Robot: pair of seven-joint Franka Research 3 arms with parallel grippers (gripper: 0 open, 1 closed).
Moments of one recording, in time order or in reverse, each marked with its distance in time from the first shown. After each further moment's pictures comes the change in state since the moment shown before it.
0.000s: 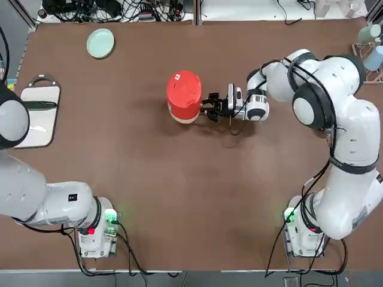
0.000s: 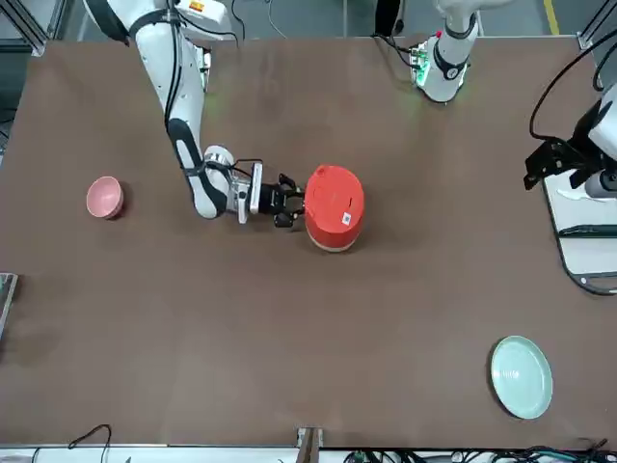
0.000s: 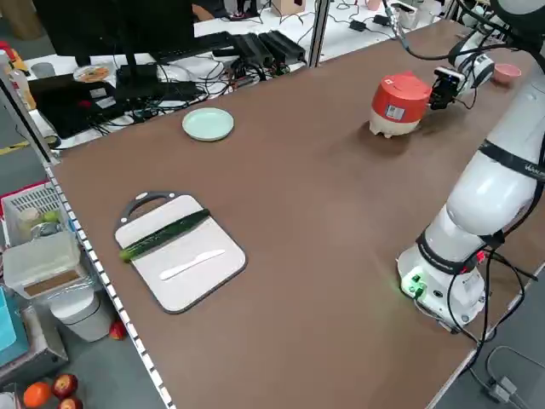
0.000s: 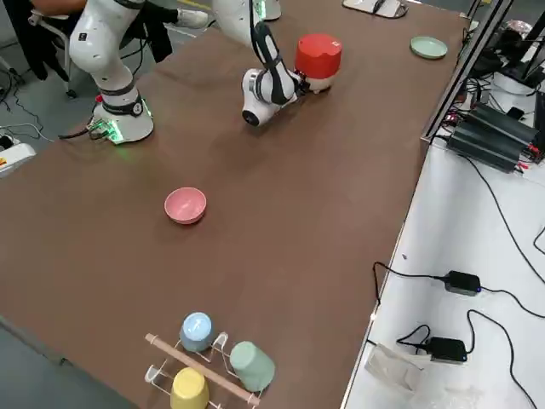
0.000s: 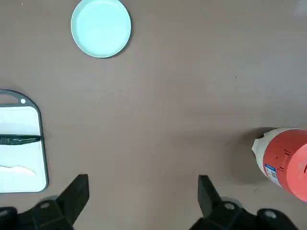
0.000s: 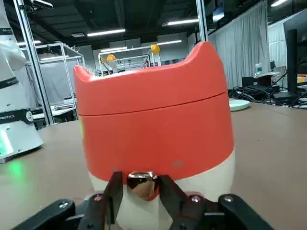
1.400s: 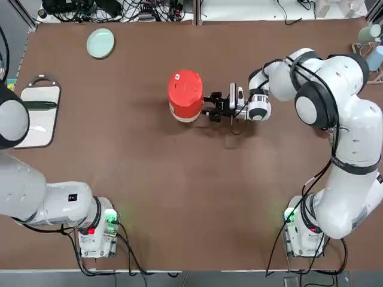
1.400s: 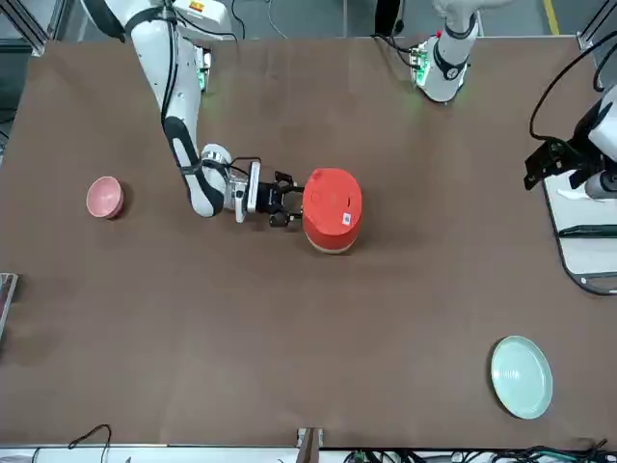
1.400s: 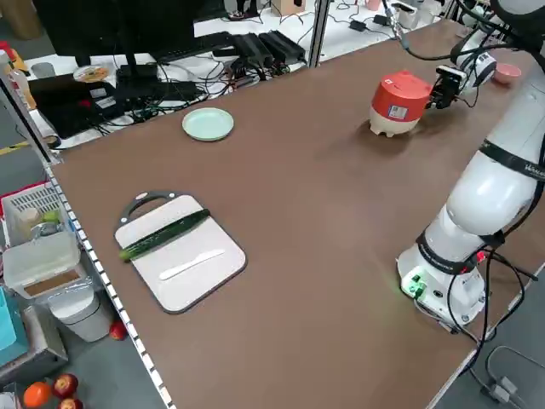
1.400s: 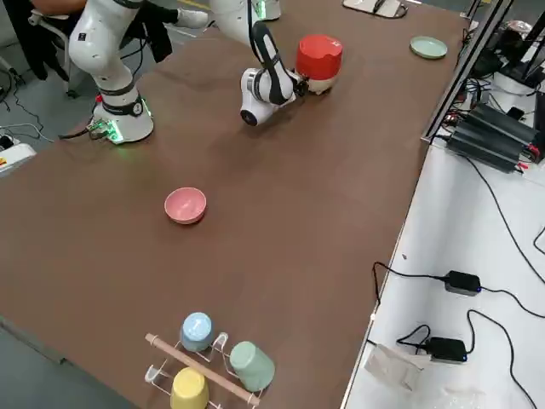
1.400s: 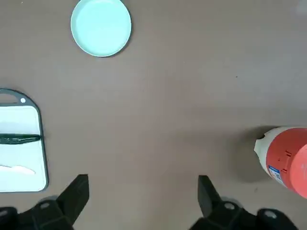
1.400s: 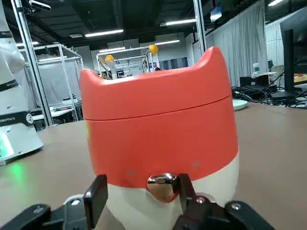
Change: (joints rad) left arm 0.000 0.000 0.001 -0.004 0.000 0.000 0.000; right arm -0.014 -0.022 0.004 -0.025 -0.005 0.001 0.006
